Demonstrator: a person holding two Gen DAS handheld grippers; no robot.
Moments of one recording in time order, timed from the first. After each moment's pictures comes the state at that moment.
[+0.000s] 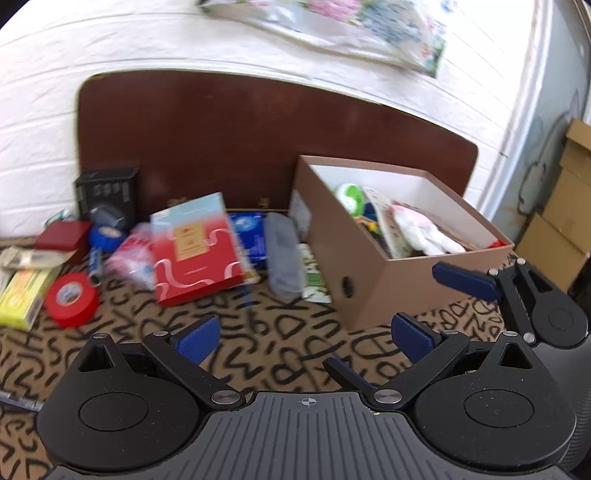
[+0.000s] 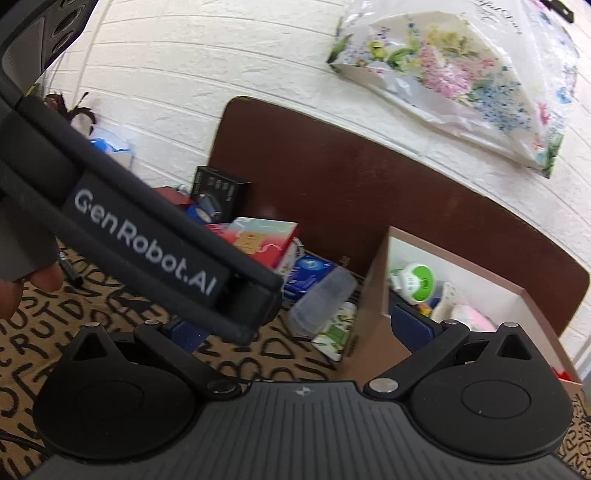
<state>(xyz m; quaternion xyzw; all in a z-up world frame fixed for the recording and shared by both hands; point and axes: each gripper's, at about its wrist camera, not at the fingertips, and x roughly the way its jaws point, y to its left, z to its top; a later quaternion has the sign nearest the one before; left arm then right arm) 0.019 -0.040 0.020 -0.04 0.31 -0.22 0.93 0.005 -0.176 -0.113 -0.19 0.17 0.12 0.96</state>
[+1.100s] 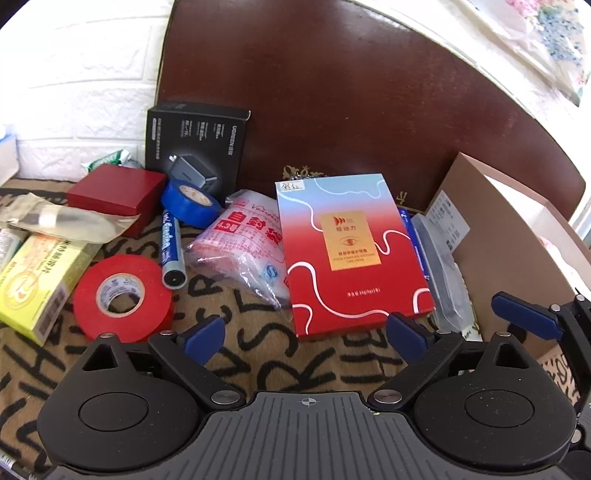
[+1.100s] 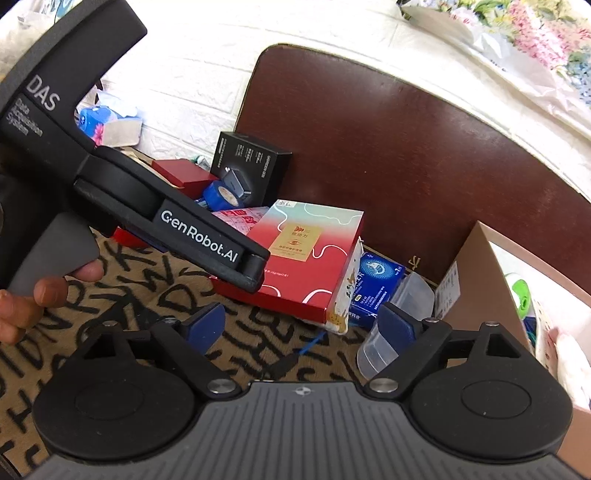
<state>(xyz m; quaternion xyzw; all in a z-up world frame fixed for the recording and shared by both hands) 0.159 0.032 -0.052 -0.09 0.36 -0.14 0.92 0.121 -0.124 -0.147 -0.20 0.22 0.15 0.94</state>
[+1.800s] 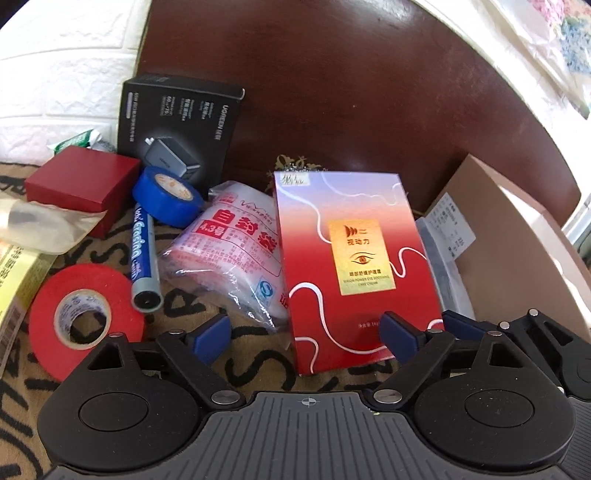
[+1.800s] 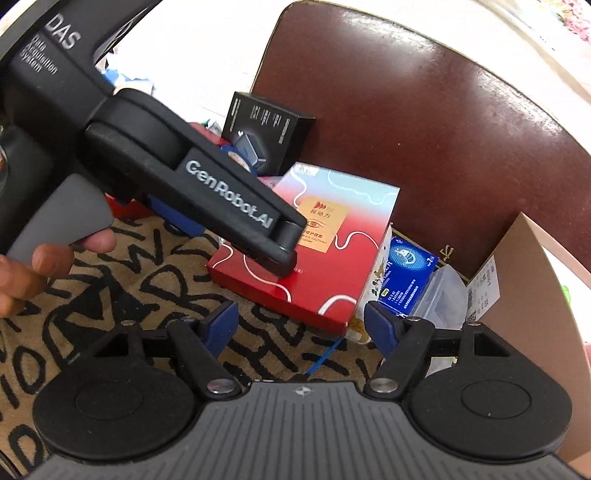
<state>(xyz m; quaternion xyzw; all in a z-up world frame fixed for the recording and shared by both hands) 0.197 0.037 -0.069 -0.12 0.38 -0.17 0.90 0.159 -0.112 -0.167 -0.23 0.26 0.18 0.92</state>
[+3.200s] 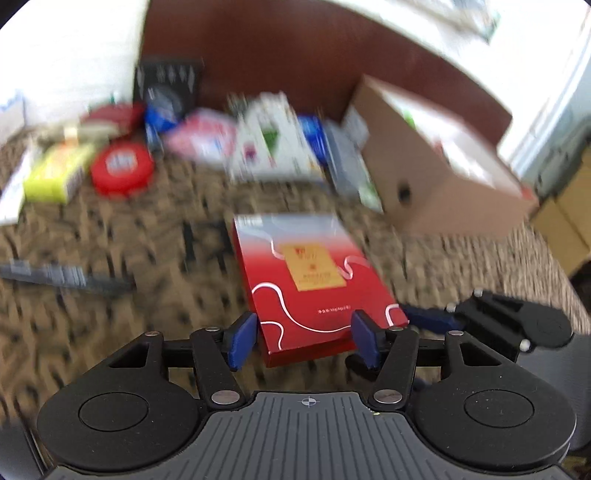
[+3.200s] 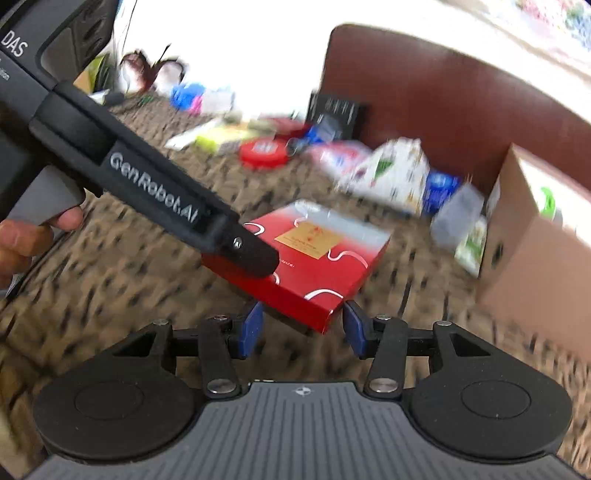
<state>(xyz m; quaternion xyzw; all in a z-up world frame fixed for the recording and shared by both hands) -0.011 0.024 -0.044 -0.06 0.43 -0.22 0.87 -0.032 -0.149 -0.149 -0.16 0.32 0.26 0.90</state>
